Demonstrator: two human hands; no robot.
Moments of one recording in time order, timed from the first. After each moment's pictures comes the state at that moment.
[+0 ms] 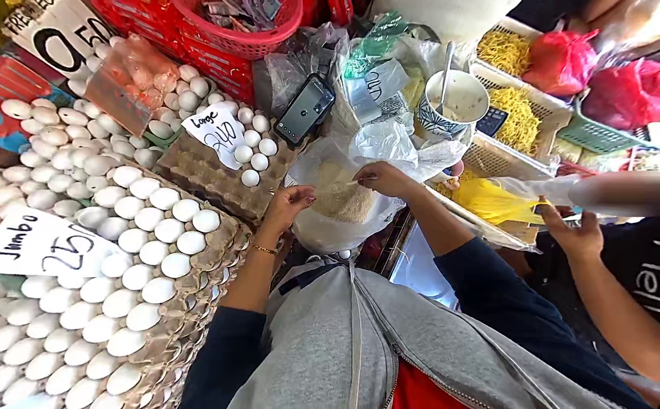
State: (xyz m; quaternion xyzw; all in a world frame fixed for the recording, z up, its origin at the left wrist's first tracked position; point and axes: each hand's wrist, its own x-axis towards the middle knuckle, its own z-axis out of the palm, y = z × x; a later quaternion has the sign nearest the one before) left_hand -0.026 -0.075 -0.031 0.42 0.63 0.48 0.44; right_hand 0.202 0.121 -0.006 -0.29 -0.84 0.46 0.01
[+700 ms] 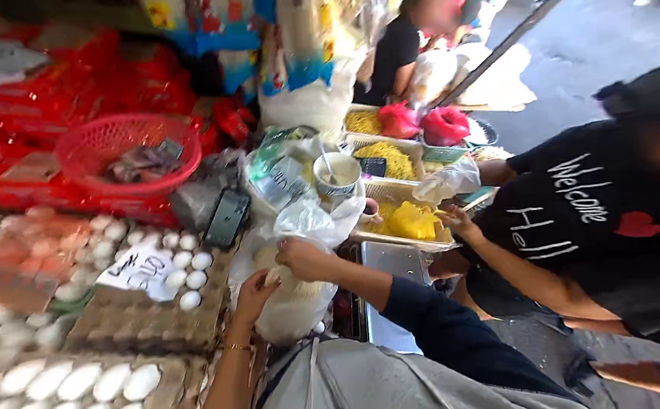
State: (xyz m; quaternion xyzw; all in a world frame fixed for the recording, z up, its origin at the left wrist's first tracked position) left_hand -0.012 -0.025 -0.062 0.50 0.62 0.42 0.44; right_hand 0.173 0.073 0.036 -0.24 -0.93 0.26 0.04
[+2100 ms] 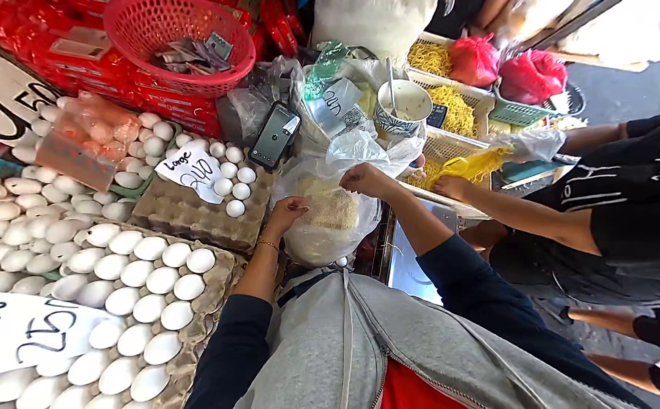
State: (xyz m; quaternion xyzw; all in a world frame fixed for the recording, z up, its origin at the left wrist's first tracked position) left_hand -0.046 -0.022 -0.085 0.48 0.65 0.34 0.49; right_hand 0.200 0.096 0.015 -0.41 -0.77 0.48 0.08
